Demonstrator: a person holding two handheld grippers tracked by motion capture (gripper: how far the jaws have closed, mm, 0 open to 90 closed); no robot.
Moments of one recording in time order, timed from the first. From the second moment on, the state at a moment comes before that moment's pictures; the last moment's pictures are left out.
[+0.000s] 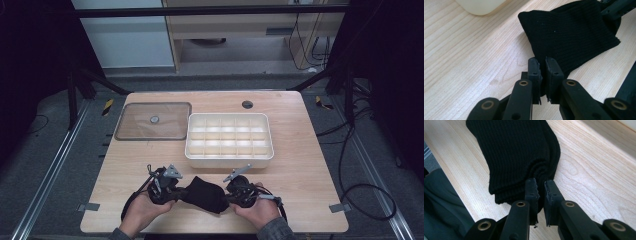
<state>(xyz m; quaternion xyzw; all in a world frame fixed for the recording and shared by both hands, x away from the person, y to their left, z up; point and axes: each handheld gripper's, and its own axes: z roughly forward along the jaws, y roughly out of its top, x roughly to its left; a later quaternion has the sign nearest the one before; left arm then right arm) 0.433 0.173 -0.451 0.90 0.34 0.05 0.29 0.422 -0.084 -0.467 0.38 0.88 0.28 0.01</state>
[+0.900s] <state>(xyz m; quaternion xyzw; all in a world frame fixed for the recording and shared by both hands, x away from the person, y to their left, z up) 0.436 0.174 -0.440 0.90 0.32 0.05 0.29 0.420 -0.079 -0.468 0.38 0.88 0.29 0.01</state>
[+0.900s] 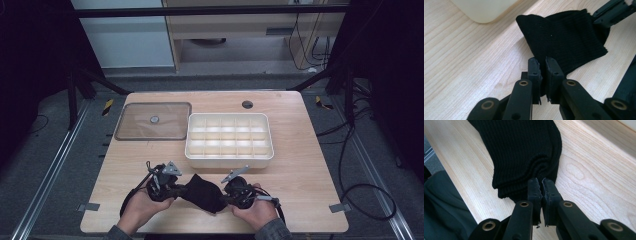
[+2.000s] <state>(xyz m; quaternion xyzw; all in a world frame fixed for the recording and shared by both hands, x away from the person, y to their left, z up) 0.416 0.124 -0.438 0.92 0.26 0.03 0.30 0.426 -0.072 -0.474 0.39 0.87 0.31 0.00</state>
